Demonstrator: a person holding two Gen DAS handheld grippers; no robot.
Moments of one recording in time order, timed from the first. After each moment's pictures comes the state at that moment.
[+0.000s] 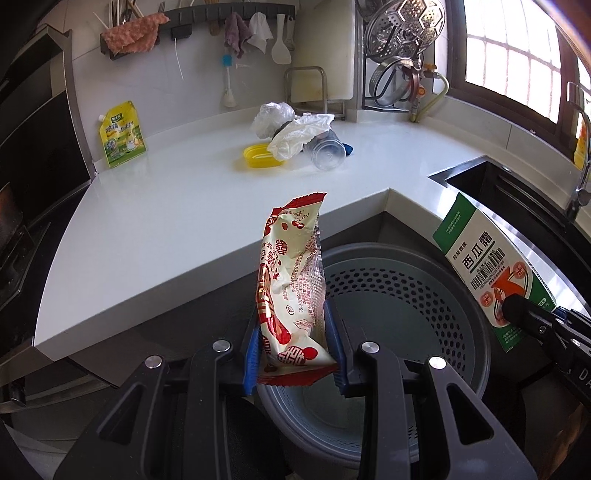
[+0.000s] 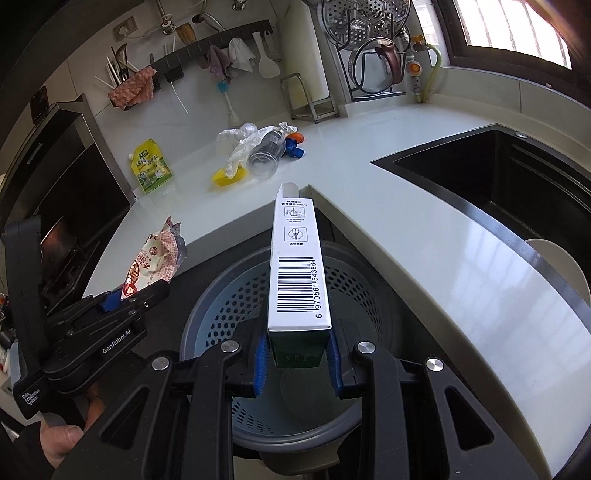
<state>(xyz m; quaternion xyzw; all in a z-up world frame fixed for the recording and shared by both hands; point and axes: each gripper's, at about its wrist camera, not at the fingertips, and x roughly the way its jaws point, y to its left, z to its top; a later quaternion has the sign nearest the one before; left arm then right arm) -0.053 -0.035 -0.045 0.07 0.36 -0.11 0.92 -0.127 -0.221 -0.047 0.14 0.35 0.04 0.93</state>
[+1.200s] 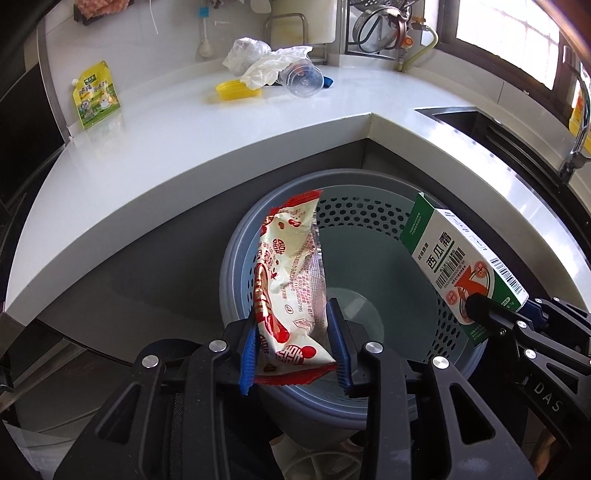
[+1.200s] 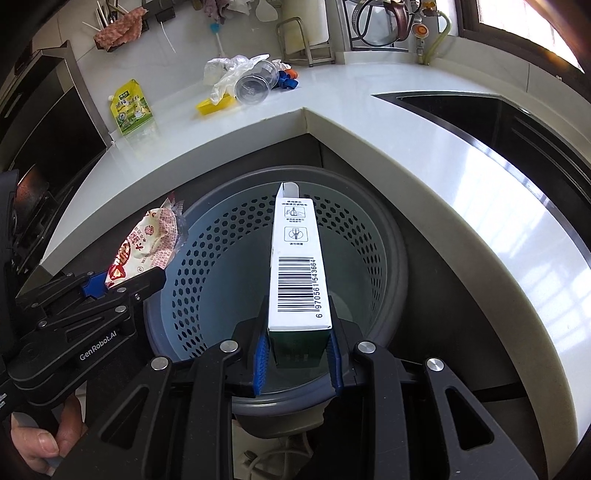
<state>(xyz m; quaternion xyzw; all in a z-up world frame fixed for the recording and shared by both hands) -0.061 -0.047 -0.087 0.08 0.44 -0.14 0.88 -0.116 -0.199 -0.090 0.09 0.44 0.02 0.89</state>
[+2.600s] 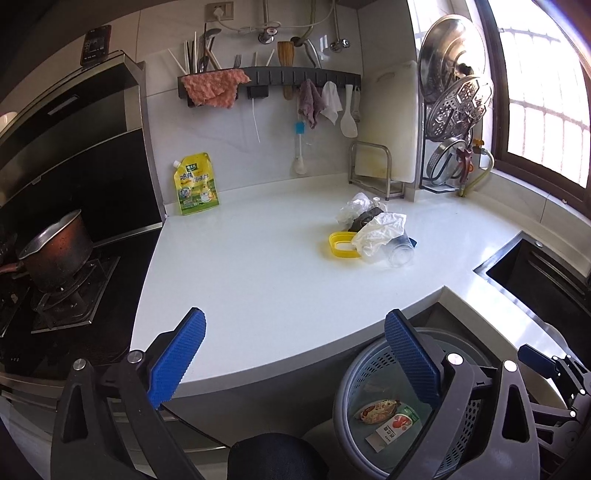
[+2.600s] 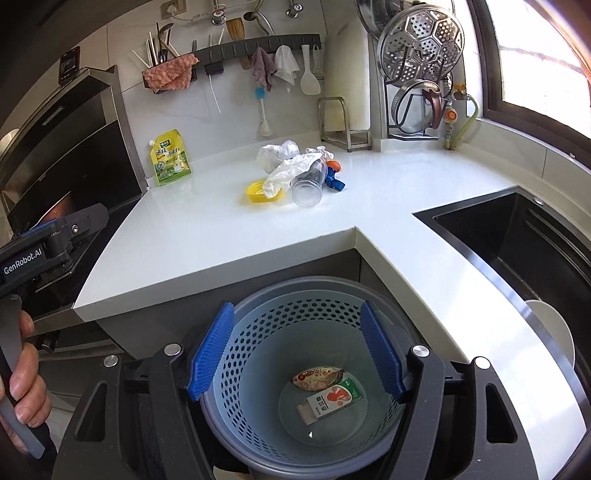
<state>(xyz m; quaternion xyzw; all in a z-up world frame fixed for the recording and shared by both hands) -0.058 0.032 0.050 0.03 0.26 -0.02 0.96 -0.097 -0.162 -0.007 0.05 0.32 0.05 0.94</state>
